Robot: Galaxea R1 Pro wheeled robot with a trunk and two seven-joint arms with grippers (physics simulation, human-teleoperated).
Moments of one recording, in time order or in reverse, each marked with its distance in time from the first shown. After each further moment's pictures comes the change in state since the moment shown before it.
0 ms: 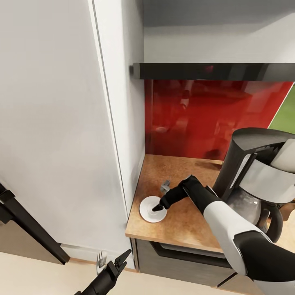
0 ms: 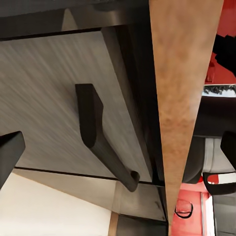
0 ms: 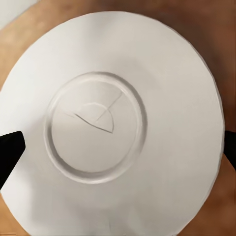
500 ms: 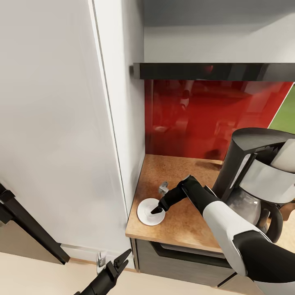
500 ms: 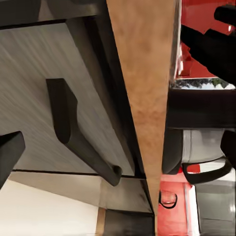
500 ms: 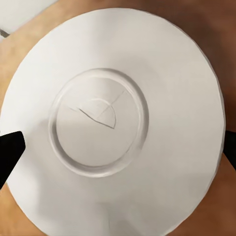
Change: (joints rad) left arm 0.002 0.008 -0.006 0.000 -0.003 0.015 -0.094; right arm 0.000 0.003 0.029 0.000 0.000 -0.003 0.060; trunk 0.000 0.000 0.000
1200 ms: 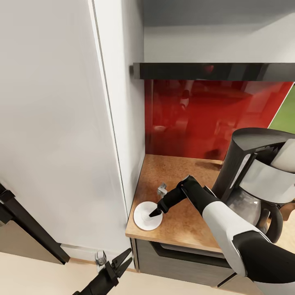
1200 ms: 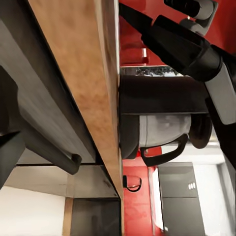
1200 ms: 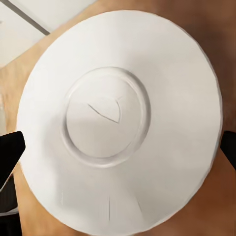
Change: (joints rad) left arm 0.000 0.004 0.001 -0.010 -0.001 0.086 -0.165; right arm 0.002 0.003 0.005 -0.001 0.001 0.004 0.095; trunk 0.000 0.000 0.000
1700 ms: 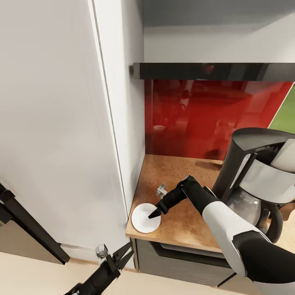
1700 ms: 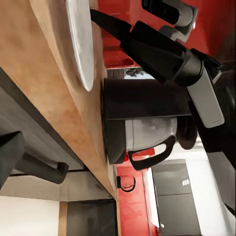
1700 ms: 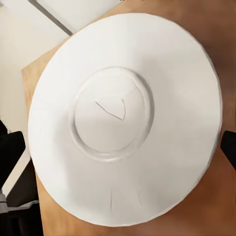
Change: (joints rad) left arm -0.021 -0.011 0.000 -0.041 0.004 0.015 -0.002; right arm 0.000 0.000 0.001 -0.001 0.001 -0.005 0.059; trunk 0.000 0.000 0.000
